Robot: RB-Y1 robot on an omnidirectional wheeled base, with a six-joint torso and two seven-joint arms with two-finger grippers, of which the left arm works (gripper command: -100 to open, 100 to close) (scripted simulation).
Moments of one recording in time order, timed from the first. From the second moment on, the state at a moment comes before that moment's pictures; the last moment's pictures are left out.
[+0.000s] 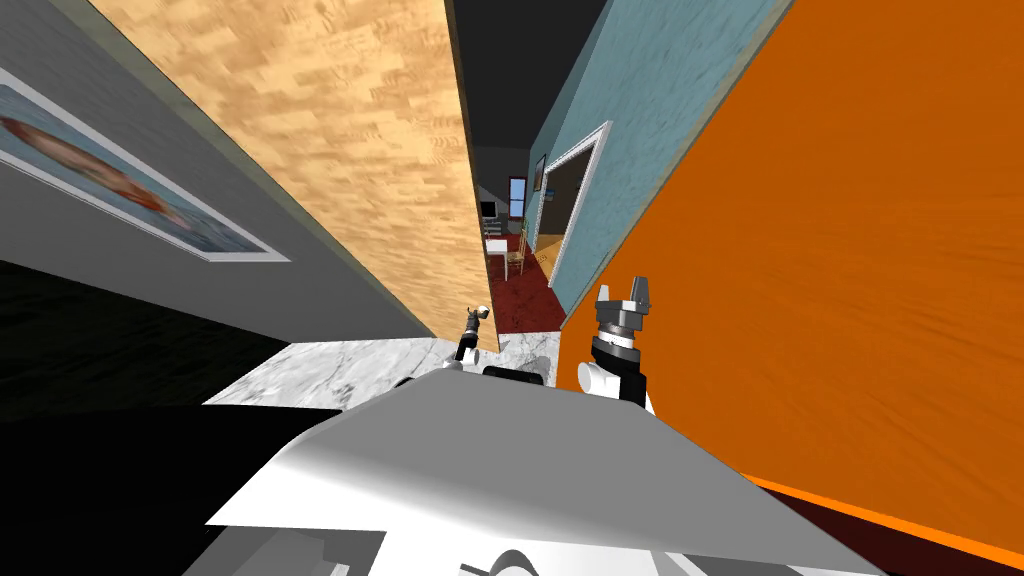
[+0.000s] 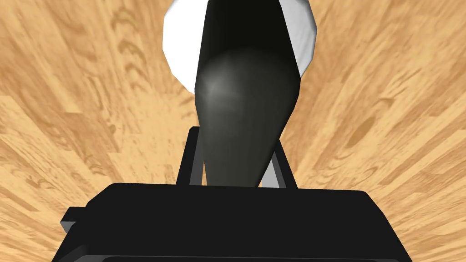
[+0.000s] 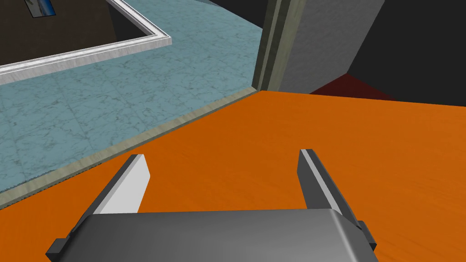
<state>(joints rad) -0.15 0.09 -0.01 -0.61 0.31 -0.84 -0.12</state>
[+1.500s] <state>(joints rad) -0.13 0.20 -0.08 -0.62 0.27 -0.82 0.03</state>
